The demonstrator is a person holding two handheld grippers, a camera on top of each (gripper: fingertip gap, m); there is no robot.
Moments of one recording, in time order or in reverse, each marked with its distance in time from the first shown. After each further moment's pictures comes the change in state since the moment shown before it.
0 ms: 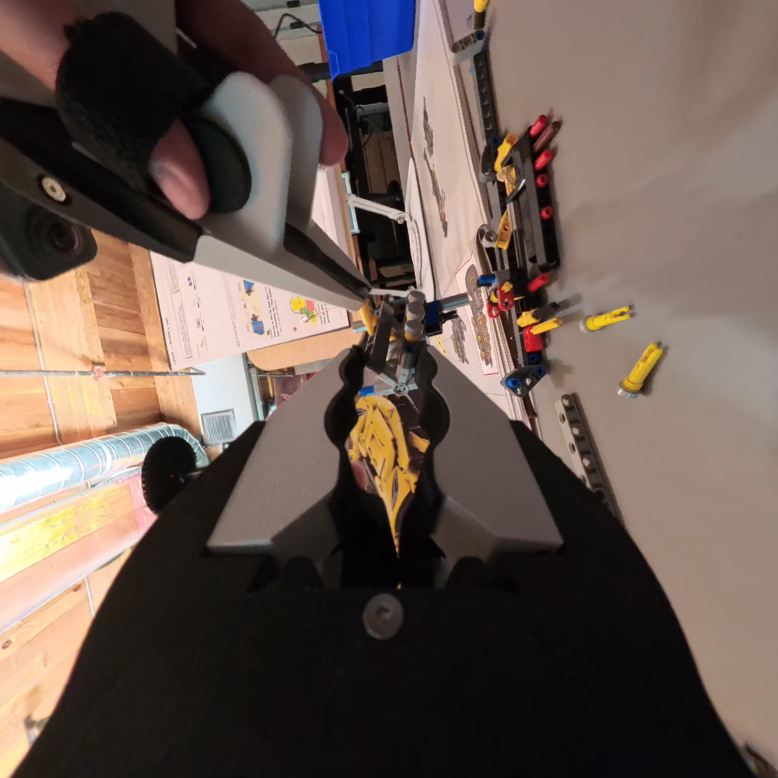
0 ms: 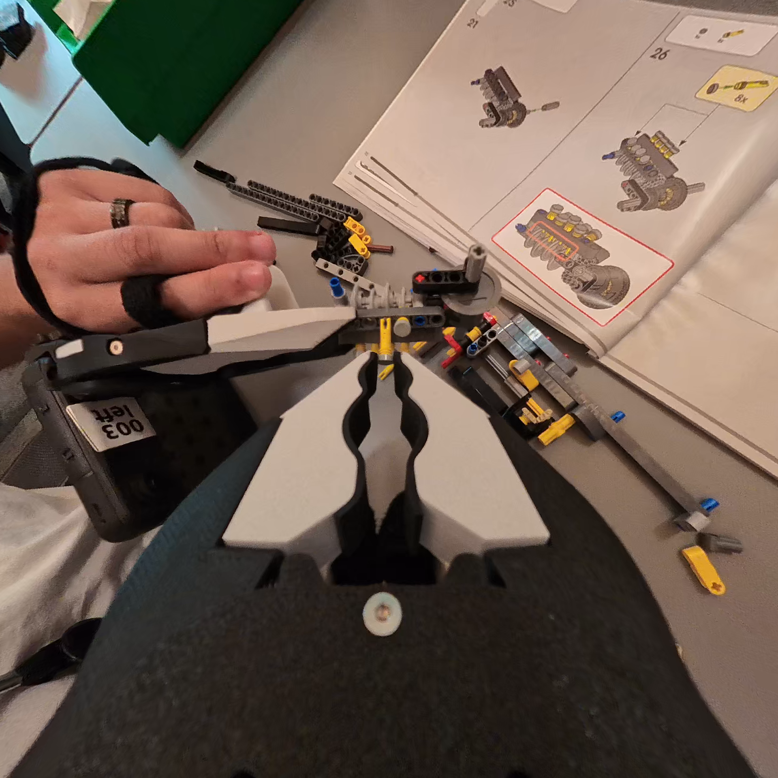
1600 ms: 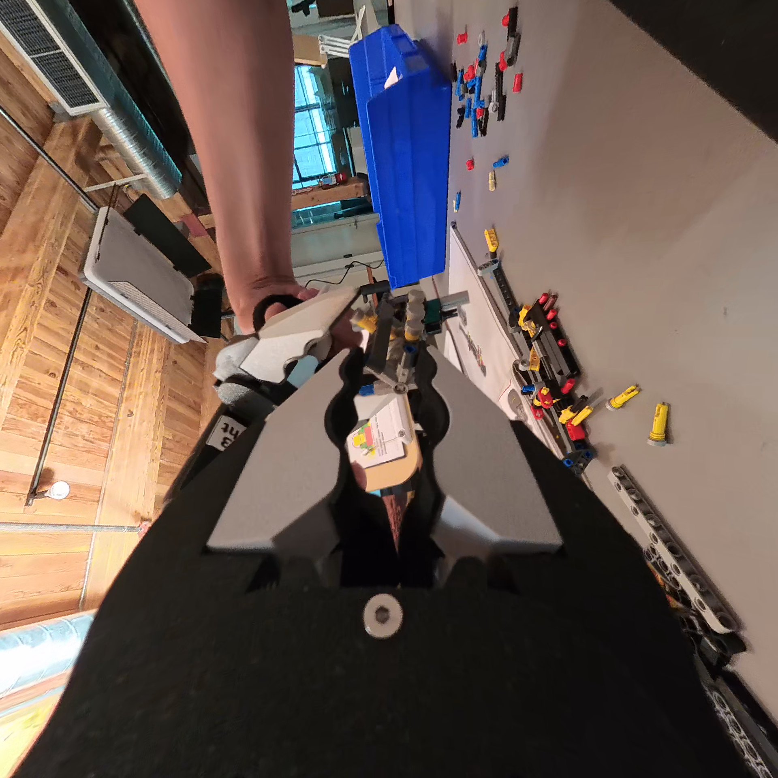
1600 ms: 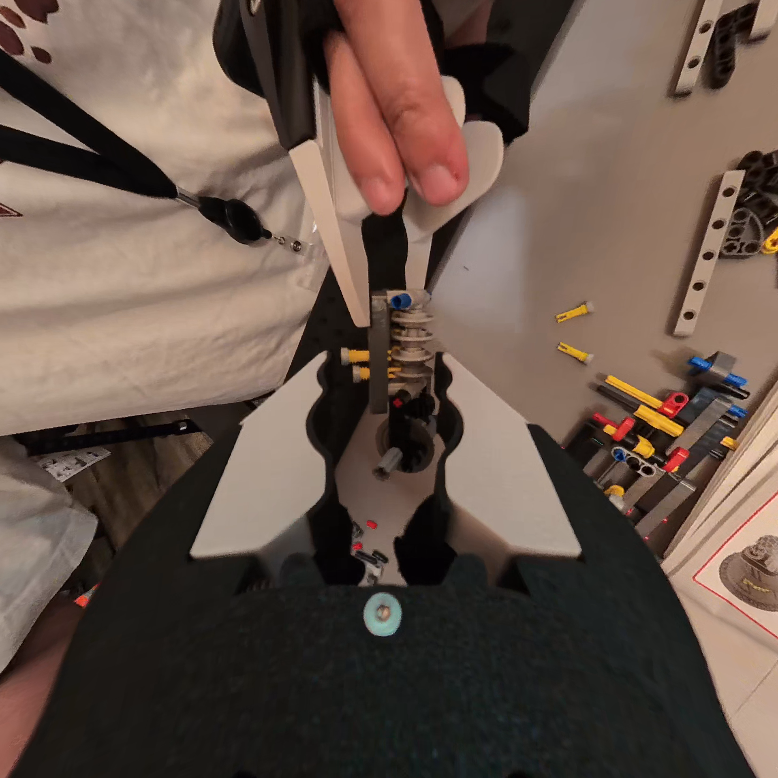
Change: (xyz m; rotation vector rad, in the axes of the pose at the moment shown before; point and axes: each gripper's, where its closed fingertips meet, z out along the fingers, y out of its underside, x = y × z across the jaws) left arm -0.043 -0.055 -0.057 0.459 -0.075 0.073; right arm -0.059 0.037 -0.046 -0.701 -0.832 -0.791
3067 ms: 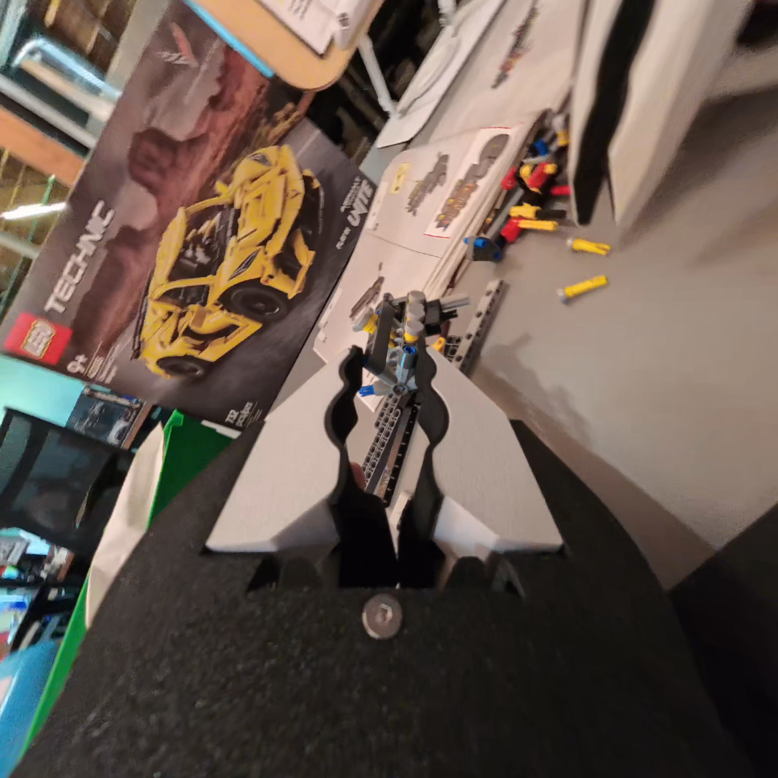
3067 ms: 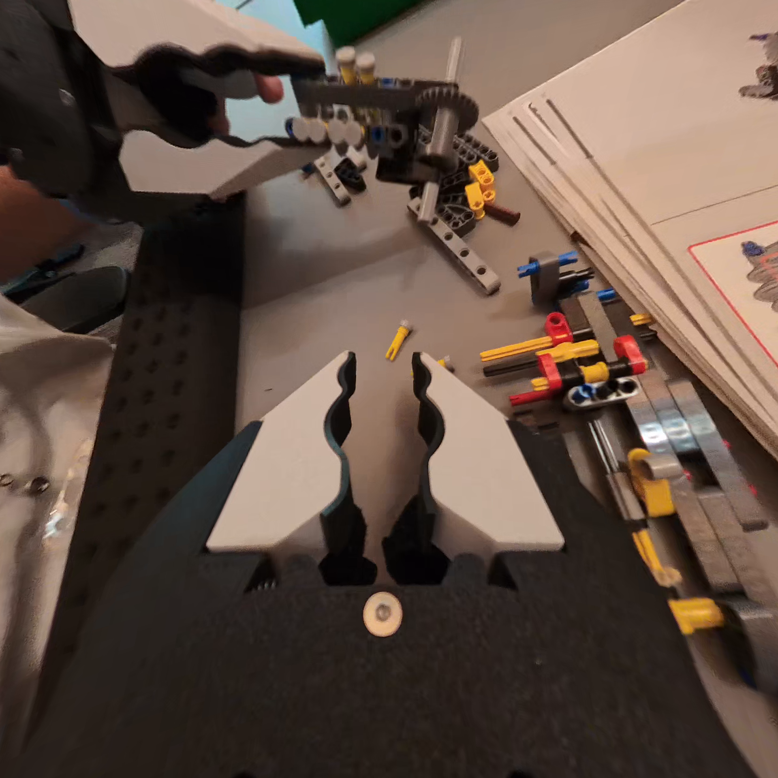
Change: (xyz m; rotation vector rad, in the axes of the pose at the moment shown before) left arm 0.085 0.098 -0.082 -0.815 -0.053 -0.996; right arm 0.107 0.011 0.053 0.728 0.603 0.322
